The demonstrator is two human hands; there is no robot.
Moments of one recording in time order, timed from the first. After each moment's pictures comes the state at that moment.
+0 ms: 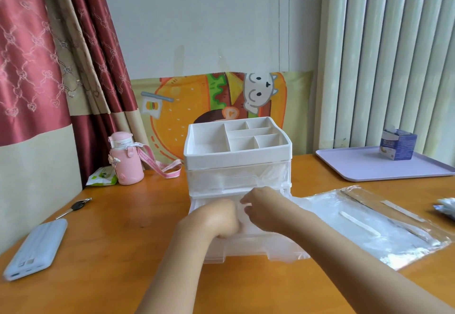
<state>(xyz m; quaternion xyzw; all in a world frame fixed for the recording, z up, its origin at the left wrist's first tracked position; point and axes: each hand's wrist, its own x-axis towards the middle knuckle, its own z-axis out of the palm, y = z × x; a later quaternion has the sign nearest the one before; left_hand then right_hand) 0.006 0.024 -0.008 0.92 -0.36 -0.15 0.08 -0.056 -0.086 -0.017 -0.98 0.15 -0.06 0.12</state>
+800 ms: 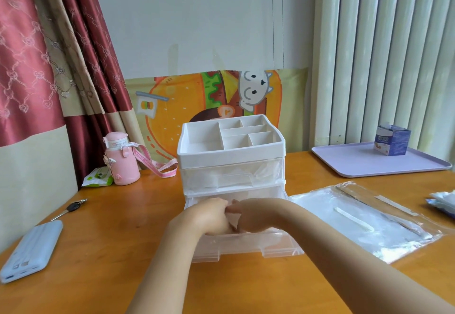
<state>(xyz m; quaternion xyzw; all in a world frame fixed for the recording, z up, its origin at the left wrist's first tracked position) 0.014 0.026 -0.014 0.90 -0.39 -0.15 0.10 -0.059 -0.076 -0.004 -0.98 0.08 0.13 0.14</state>
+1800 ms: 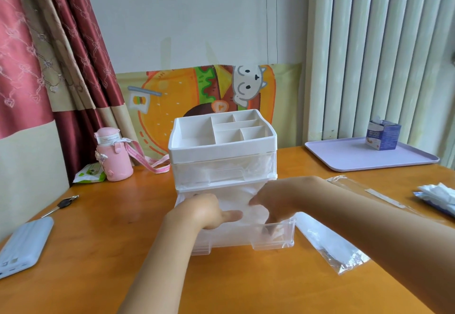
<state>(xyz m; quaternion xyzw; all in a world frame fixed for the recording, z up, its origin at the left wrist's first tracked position) 0.000 0.023 -0.008 0.94 -0.30 -0.15 0.06 -0.082 -0.119 0.010 -0.98 0.04 0.18 -0.11</state>
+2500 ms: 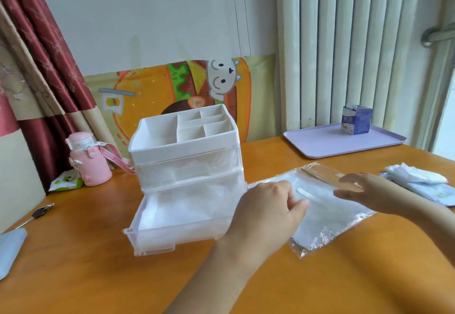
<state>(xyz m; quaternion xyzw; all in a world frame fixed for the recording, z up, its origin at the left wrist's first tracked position) -0.130 -0.051 -0.011 0.81 -0.52 0.05 0.27 -0.231 -0.292 -0.058 -0.92 0.35 -0.07 0.16</state>
